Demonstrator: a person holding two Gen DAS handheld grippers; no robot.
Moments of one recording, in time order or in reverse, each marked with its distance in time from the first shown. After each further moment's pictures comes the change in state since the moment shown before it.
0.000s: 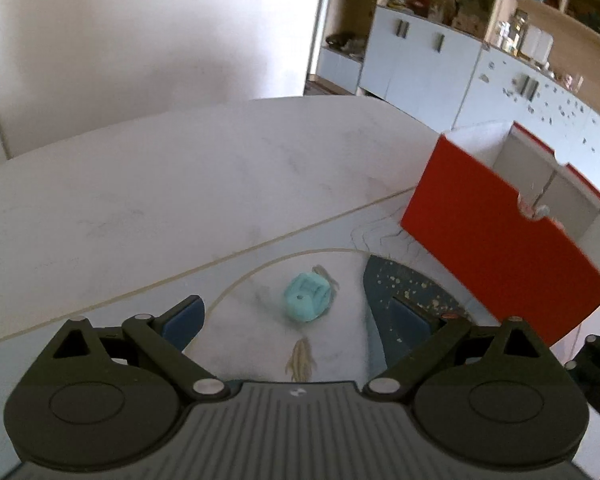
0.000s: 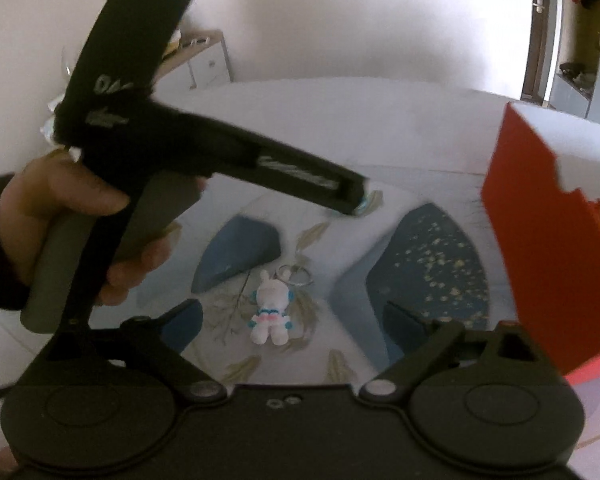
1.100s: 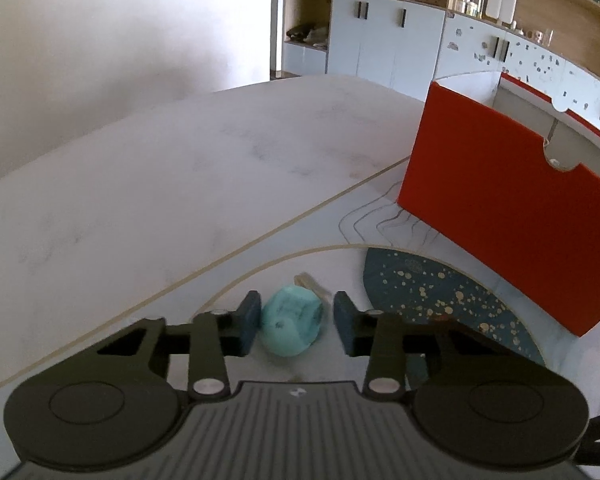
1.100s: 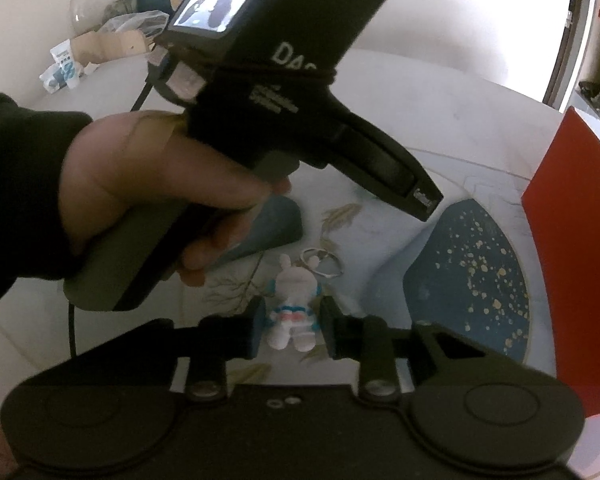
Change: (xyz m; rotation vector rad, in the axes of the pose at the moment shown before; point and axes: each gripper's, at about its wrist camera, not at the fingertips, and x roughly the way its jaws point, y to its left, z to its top) left arm 0.052 -0.010 0.000 0.151 0.005 -0.025; right arm 0.035 0.031 -0.002 -0.104 0.076 -0.030
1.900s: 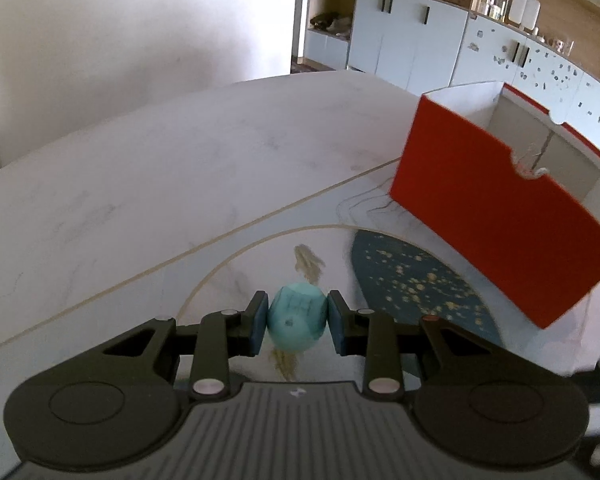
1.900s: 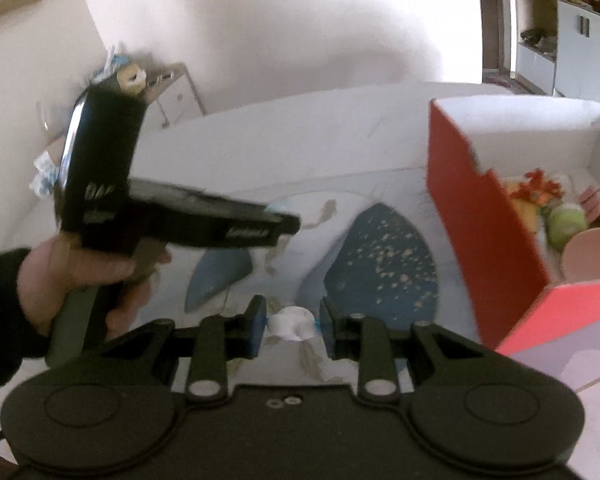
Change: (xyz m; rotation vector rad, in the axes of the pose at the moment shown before) left arm -0.049 -0.007 -0.004 -0.080 0.049 0.029; right arm -0.094 -0.065 -0.010 0.278 -0.124 0.029
